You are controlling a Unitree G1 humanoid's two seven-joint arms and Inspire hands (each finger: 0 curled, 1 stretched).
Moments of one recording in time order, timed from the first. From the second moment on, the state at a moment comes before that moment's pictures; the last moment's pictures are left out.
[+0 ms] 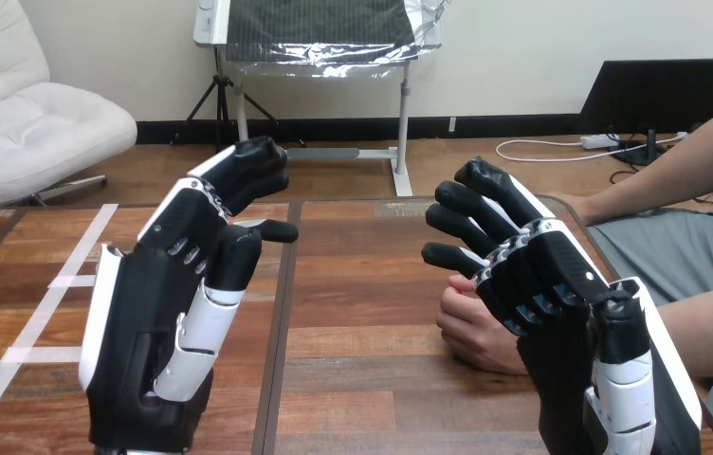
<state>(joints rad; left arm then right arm) 0.40 0.10 -0.13 -0.44 -0.10 -0.46 -0.05 0.54 -0.16 0.19 -0.55 0.27 -0.44 0.34</state>
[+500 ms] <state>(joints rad) 0.34 0.10 -0.05 -0.35 -0.02 -0.47 -0.02 0.54 -0.16 0.19 -0.55 0.27 -0.45 0.34</state>
